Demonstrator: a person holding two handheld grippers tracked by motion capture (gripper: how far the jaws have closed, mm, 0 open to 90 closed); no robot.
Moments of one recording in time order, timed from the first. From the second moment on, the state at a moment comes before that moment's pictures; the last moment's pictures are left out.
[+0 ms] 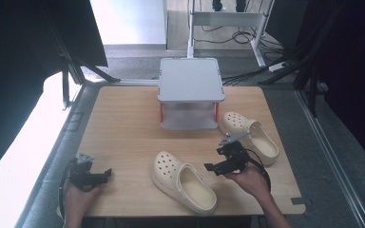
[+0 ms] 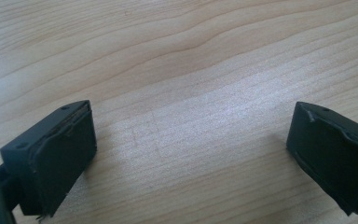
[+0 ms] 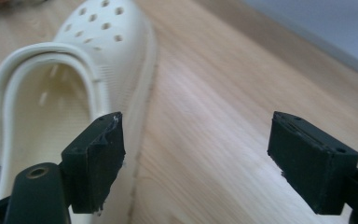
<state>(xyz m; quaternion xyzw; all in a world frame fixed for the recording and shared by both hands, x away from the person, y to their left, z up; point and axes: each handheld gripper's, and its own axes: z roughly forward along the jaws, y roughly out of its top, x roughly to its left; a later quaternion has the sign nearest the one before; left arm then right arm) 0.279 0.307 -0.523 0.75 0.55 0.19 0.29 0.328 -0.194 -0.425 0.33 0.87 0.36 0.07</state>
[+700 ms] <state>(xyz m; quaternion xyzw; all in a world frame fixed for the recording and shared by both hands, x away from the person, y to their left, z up) 0.280 0.306 -0.523 0.75 0.56 0.19 0.29 0.372 -0.289 -0.412 0.42 0.83 0.33 0.15</state>
